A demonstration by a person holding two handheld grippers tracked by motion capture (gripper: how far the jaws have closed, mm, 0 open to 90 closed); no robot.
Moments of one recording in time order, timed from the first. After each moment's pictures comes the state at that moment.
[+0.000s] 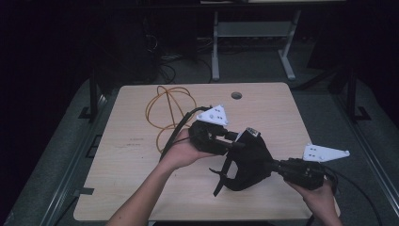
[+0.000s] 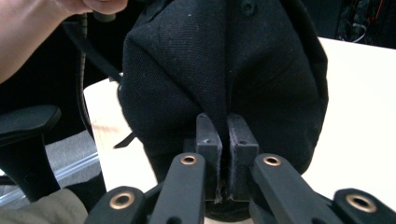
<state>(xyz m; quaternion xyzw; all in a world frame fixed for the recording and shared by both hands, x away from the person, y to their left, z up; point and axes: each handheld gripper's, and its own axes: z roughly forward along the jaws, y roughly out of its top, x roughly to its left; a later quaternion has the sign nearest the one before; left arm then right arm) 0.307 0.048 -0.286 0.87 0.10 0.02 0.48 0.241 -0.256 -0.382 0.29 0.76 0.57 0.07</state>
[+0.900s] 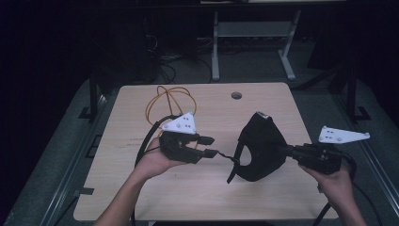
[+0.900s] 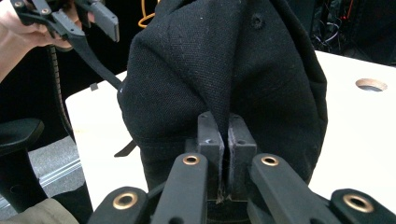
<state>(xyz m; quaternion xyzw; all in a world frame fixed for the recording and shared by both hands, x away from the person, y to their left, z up) 0.291 0.110 -0.293 0.87 0.12 0.04 0.48 0.260 -0.286 -0.344 0.32 0.76 0.56 0.09</state>
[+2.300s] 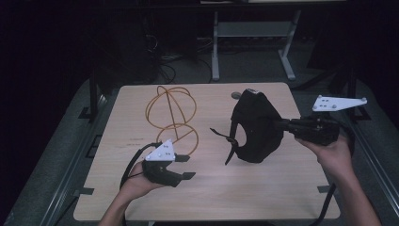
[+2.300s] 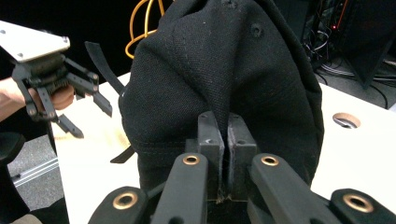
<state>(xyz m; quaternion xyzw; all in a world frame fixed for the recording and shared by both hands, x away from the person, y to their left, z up) 0.271 0.162 -0.373 0.88 0.15 0.07 0.45 0.300 -0.268 -0.284 0.31 0.78 0.53 0.11</state>
